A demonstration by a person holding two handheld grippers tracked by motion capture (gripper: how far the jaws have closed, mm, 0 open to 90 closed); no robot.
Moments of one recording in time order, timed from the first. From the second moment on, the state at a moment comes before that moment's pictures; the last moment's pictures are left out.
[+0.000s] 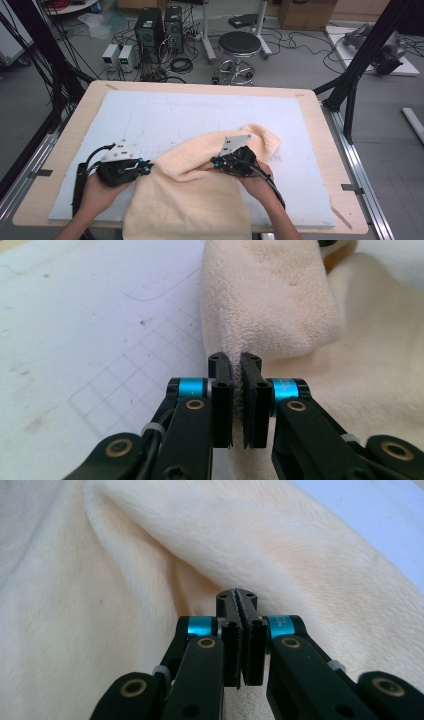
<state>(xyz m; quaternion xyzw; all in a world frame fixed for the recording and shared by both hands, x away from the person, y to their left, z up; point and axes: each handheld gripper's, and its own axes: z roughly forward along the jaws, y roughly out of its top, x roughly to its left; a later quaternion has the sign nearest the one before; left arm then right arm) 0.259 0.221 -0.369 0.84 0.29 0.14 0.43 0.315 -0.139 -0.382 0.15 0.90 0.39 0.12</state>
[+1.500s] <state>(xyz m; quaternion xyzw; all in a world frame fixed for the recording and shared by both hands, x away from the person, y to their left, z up) 0.291 0.158 -0.392 0.86 0.22 0.06 0.47 0.267 -0.239 -0.370 0.18 0.90 0.38 0.10</state>
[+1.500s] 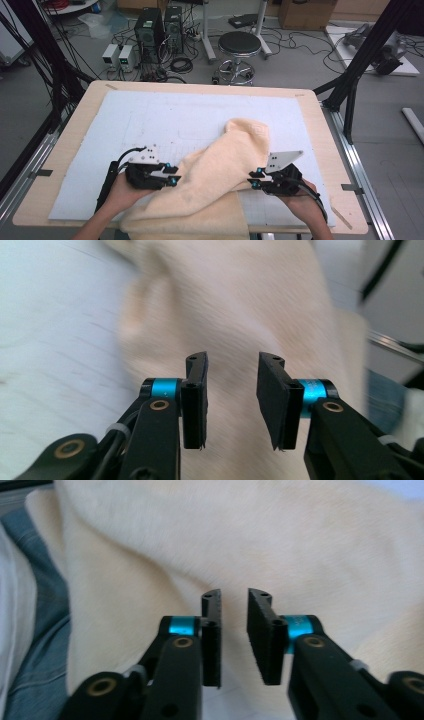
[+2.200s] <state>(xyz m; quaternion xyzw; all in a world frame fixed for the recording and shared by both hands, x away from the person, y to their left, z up) 0.348 0.139 -0.423 0.88 0.27 0.07 0.39 0.326 -0.207 -0.432 0.23 0.91 0.35 0.07</state>
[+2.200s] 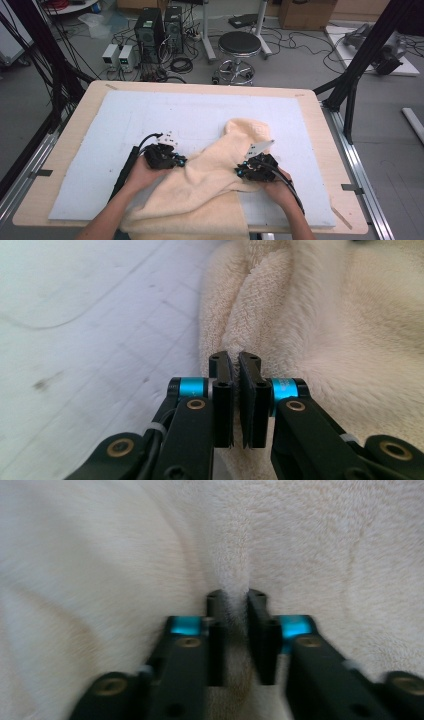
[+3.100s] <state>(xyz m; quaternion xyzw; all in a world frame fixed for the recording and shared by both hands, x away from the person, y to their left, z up) 0.253 0.204 -0.376 0.86 0.21 0.08 0.45 0.269 -0.189 -0.379 0.14 0.92 0.36 0.07</state>
